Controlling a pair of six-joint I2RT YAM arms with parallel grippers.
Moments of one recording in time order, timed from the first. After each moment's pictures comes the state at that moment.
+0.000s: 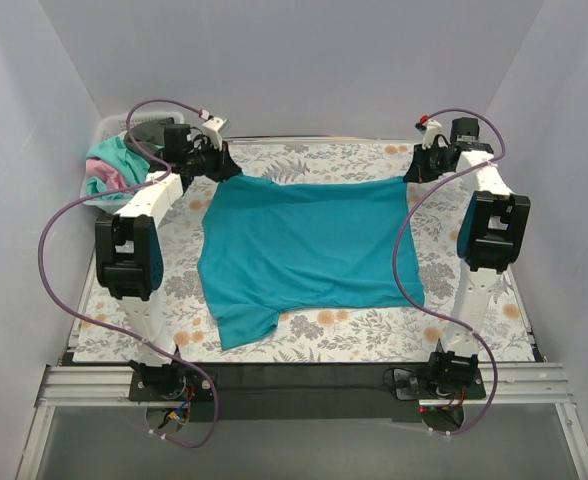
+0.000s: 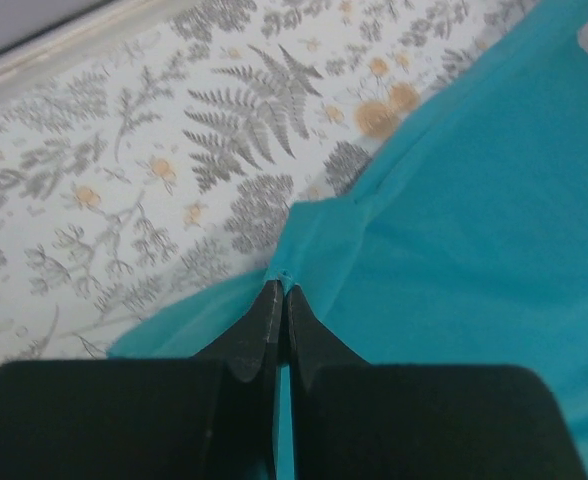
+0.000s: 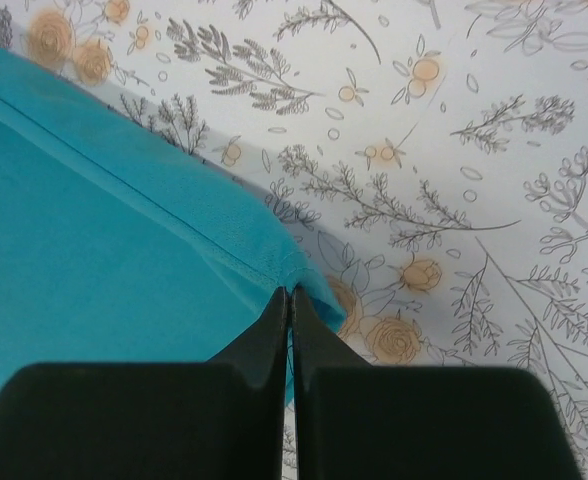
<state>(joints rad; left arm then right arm) -0.08 1.99 1.59 -0.13 0.67 0.13 -0.11 2.23 1.91 -0.60 -0.66 -0.33</state>
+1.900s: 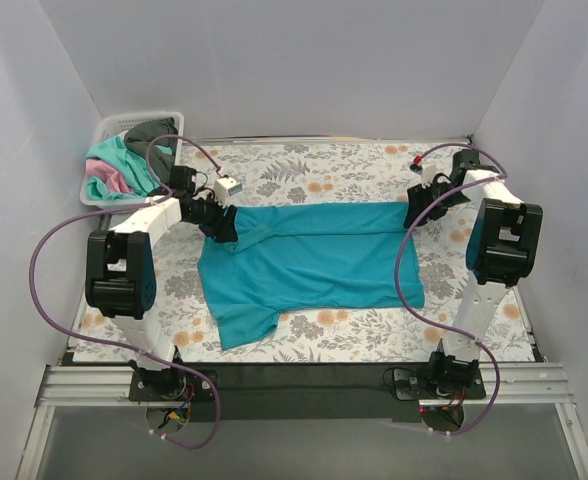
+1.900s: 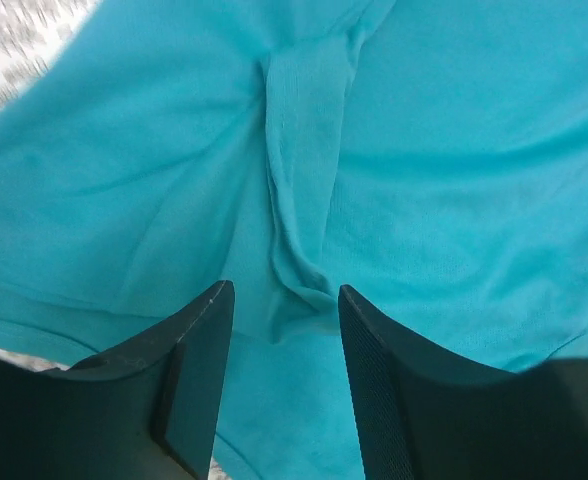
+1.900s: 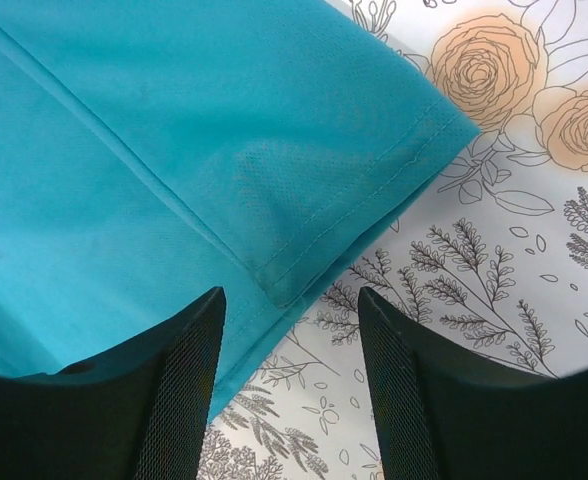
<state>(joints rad) -0.08 1.78 1.18 -0.52 0.65 0.56 -0.14 2.05 1.54 -0.79 -0.64 -0.64</state>
